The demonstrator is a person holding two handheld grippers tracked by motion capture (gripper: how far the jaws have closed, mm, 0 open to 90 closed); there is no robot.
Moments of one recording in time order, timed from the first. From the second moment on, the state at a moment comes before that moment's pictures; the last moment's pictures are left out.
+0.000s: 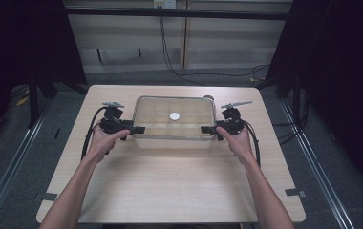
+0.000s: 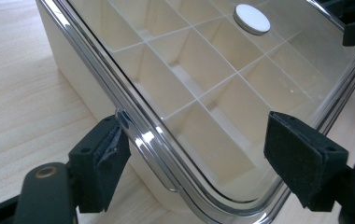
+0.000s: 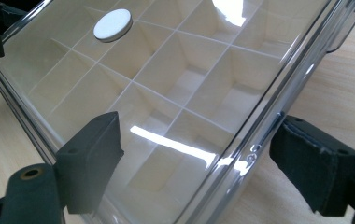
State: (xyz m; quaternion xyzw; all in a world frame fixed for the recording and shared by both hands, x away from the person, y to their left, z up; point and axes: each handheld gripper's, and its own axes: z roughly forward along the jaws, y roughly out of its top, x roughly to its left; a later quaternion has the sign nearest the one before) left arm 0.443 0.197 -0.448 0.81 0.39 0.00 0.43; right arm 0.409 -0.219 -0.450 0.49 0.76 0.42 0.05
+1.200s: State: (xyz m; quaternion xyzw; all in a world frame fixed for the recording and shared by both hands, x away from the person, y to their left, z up) left arm 0.447 0.198 -0.448 0.81 0.40 0.00 0.44; right arm 0.416 -0.221 -0.451 0.51 0.75 0.42 0.04
